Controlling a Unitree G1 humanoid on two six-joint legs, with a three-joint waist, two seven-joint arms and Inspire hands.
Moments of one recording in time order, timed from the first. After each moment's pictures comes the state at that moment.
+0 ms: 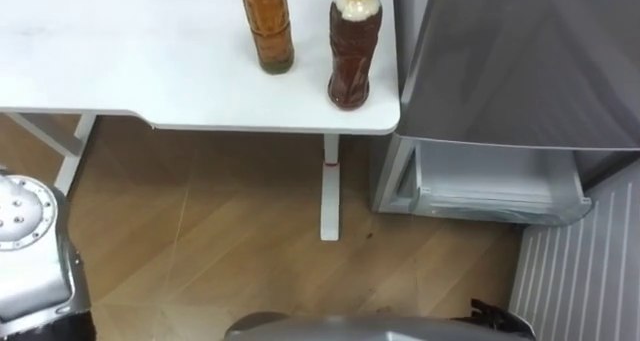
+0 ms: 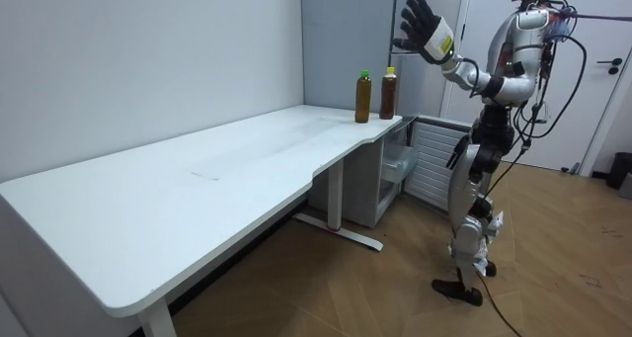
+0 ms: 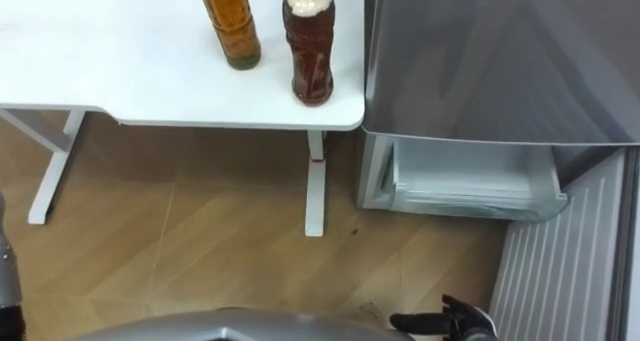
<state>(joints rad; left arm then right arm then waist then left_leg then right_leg) 0.13 0.23 0.38 -0.35 0.06 -0.17 0.64 0.14 -0.25 -0.04 1.21 0.15 -0.03 0.13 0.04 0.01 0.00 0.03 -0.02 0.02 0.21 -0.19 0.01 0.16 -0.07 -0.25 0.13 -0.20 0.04</state>
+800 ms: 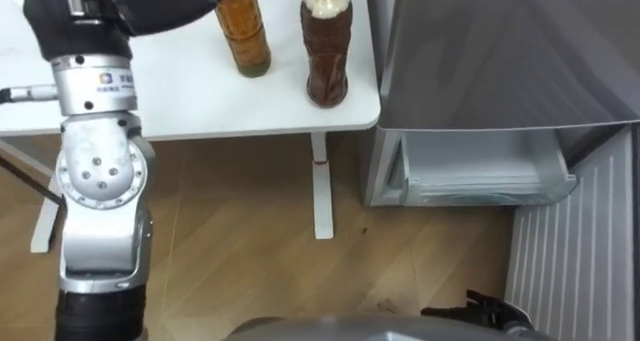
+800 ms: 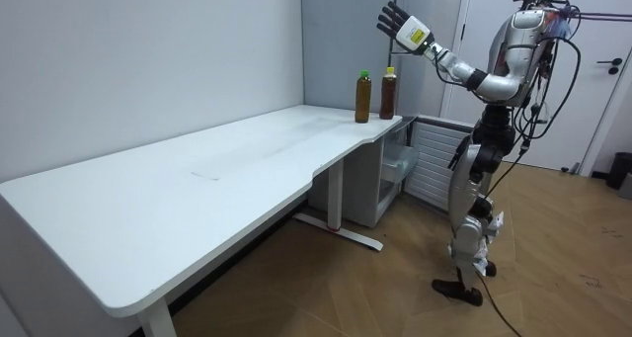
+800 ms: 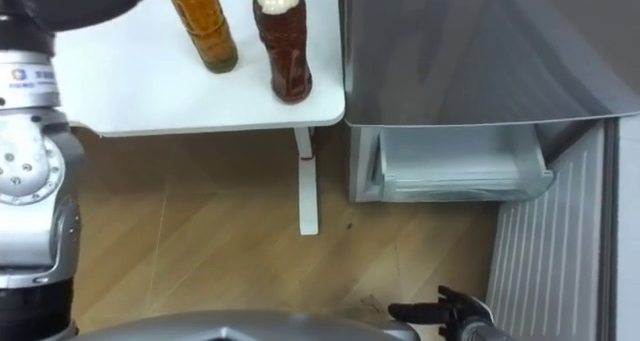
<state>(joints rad) 0.00 0.23 0.01 -0.45 0.02 -0.13 0.16 0.03 -0.25 0.02 1.33 0.19 -0.05 0.16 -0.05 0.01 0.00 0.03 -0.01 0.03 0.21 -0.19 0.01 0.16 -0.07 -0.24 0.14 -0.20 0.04</state>
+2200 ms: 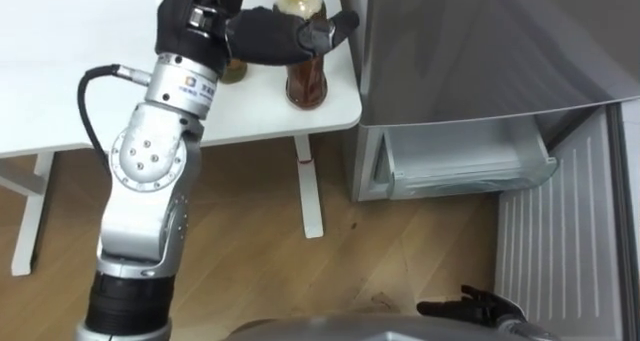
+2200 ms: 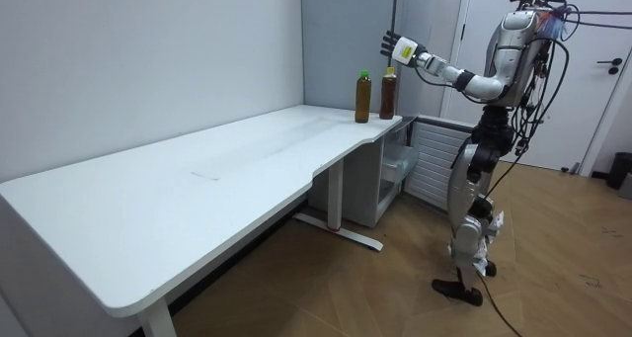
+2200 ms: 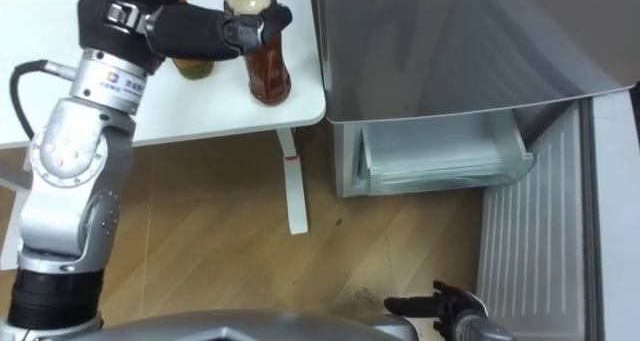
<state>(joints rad) -0.02 0.18 -0.08 -0.36 -0.11 0.05 -0.12 0.03 -0.24 0.03 1.31 0.20 -0.01 0.15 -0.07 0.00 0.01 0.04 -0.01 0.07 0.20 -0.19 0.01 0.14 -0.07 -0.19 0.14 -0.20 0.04</state>
